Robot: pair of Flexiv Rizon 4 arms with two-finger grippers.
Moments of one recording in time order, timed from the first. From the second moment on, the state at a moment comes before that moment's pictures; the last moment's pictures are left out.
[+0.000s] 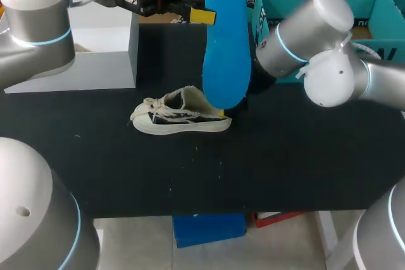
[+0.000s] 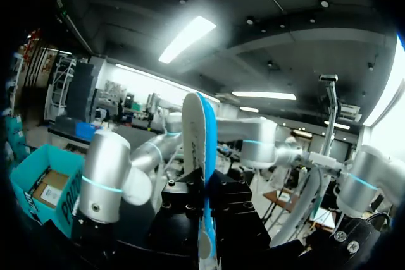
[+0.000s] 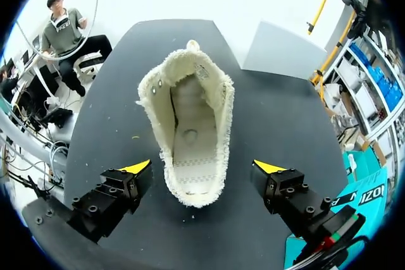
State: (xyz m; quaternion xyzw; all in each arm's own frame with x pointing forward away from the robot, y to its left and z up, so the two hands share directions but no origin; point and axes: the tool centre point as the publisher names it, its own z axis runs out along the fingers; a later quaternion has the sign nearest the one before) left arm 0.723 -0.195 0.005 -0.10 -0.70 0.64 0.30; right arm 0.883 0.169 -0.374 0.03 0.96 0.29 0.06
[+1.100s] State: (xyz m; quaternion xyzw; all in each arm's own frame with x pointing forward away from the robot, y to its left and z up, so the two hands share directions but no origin) left arm 0.723 -0.195 0.005 -0.10 -0.70 0.64 0.30; right arm 0.883 0.163 -0.414 0.05 0.92 0.39 0.04
